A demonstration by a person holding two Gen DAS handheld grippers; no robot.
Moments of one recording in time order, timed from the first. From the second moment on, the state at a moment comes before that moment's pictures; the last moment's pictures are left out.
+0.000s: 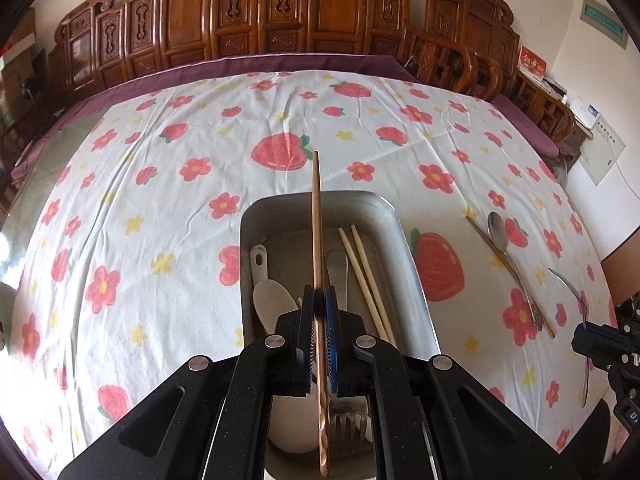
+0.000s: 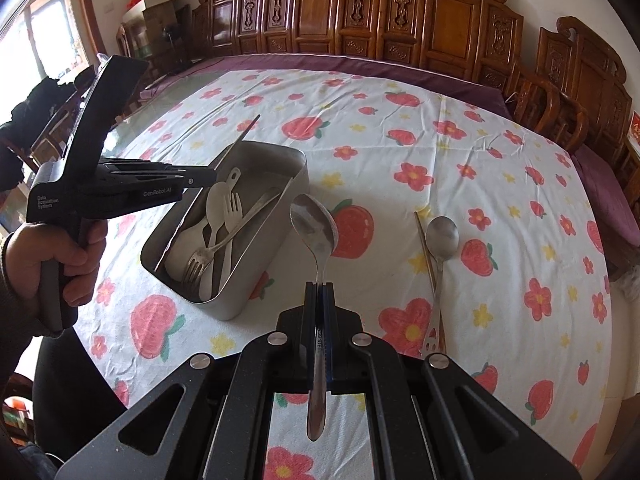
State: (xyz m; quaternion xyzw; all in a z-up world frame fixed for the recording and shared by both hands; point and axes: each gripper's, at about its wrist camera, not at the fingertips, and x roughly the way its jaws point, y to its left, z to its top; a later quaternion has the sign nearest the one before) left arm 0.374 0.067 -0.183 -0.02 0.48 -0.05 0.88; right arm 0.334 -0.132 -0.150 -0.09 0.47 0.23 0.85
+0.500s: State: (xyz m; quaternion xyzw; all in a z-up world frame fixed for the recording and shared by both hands) left arm 0.360 0.074 -0.189 -0.03 0.49 -0.07 0.87; right arm 0.337 -0.110 -0.156 -0.10 0.47 0.24 0.84
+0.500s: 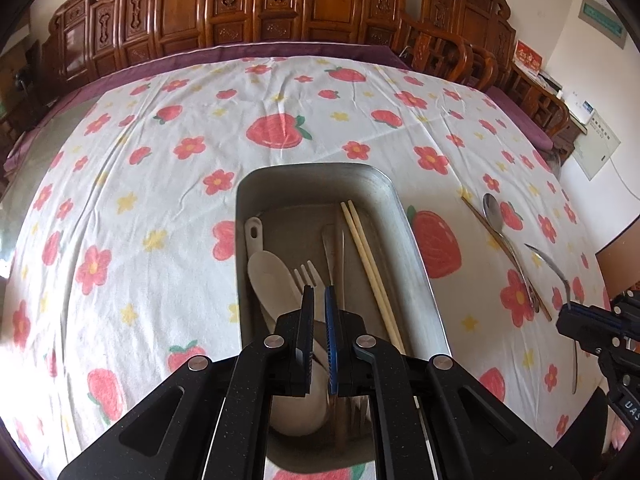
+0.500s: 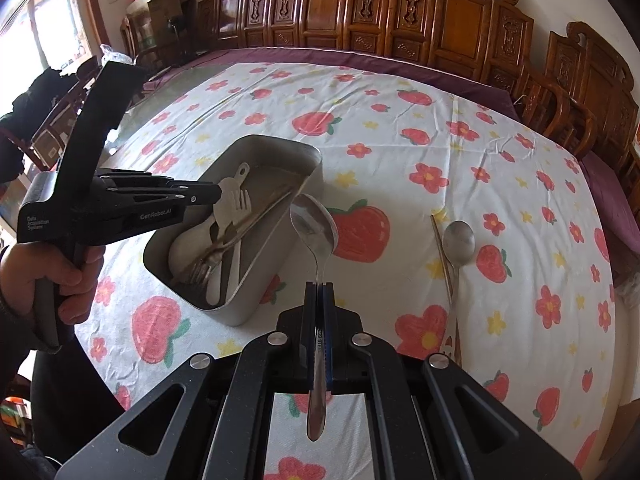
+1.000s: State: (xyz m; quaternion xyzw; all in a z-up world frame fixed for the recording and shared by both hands) left arm 0.325 0.123 -0.162 -0.04 0.46 -0.05 0.88; right arm 0.361 -0.044 -0.164 -0.07 0.49 0.28 0.83
